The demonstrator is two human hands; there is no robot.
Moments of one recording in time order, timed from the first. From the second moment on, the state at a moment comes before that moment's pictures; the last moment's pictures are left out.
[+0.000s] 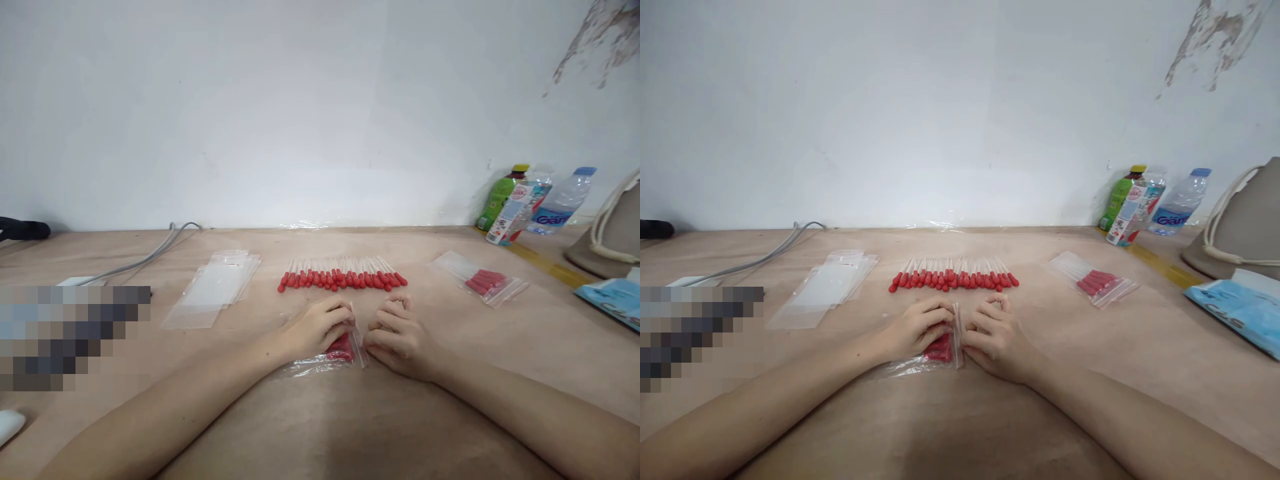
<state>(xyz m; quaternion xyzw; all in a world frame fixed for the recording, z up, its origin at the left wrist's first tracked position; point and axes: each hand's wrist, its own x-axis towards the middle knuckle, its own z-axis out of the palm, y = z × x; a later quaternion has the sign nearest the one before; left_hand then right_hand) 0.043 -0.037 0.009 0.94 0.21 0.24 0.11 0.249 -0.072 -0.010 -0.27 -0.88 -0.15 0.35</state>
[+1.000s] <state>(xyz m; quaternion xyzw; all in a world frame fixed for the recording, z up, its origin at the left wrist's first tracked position) 0.045 -0.038 0.013 0.95 0.21 0.20 0.11 0.246 -0.069 -0.011 -0.31 -0.88 -0.10 0.35</state>
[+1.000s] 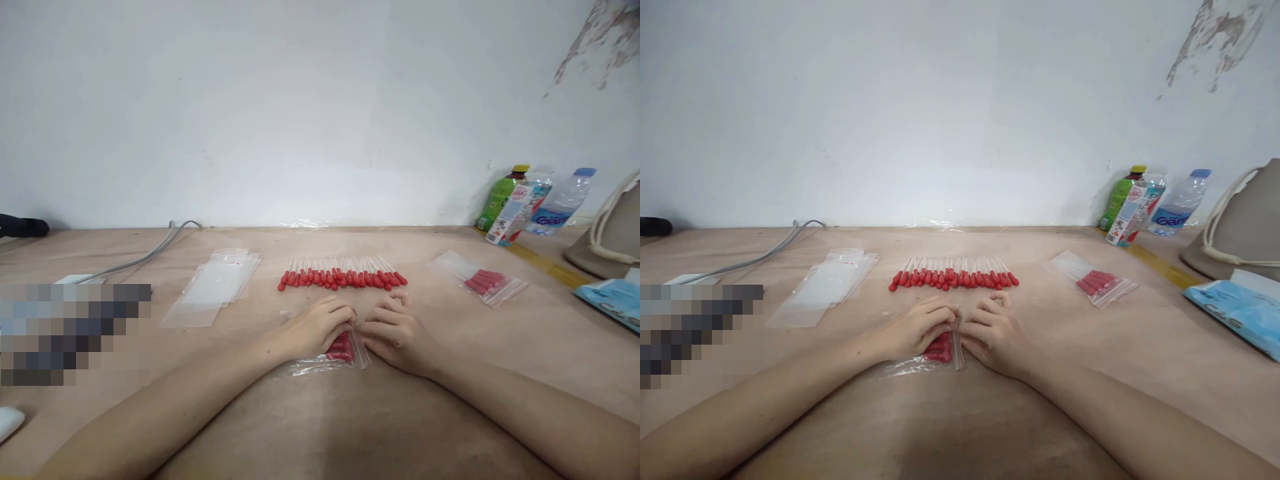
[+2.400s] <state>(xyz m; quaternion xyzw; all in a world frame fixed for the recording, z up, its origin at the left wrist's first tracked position) 0.047 -0.036 0.016 0.95 0.17 0.21 0.14 0.244 -0.065 -0.010 -0.23 -0.86 -0.20 0.41</state>
